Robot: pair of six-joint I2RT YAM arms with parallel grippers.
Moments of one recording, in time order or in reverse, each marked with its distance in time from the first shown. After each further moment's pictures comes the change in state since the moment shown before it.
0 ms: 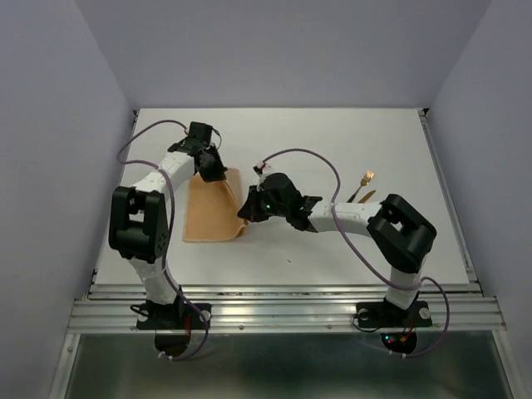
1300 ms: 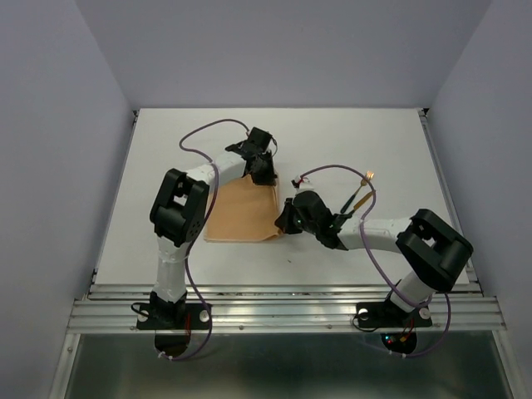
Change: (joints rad) left arm -0.336 0.322 0.222 0.097 0.025 -0.050; right arm -0.060 -0.239 -0.399 0.028 0.217 0.017
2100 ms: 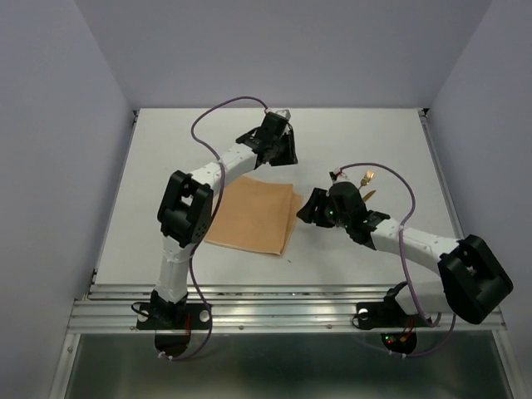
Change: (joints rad) left arm -0.083 0.046 0.223 0.046 -0.026 0.065; right arm -0.177 -0.321 -0.137 -0.168 -0.042 0.068
